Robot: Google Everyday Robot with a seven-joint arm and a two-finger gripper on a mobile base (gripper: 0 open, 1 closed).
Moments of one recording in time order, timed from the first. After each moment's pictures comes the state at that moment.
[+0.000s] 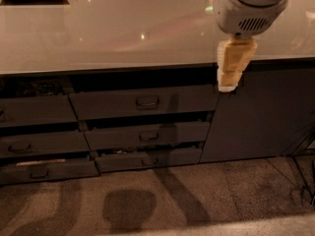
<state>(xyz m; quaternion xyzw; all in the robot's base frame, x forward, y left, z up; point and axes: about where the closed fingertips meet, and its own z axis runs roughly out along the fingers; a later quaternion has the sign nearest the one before) 0.498 -0.132 1.027 -0.68 0.67 -0.22 0.19</state>
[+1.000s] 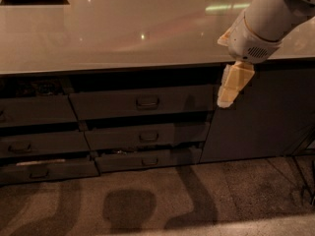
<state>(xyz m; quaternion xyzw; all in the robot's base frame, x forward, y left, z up) 0.545 -0.169 0.930 -0.65 0.73 -0.05 0.21</state>
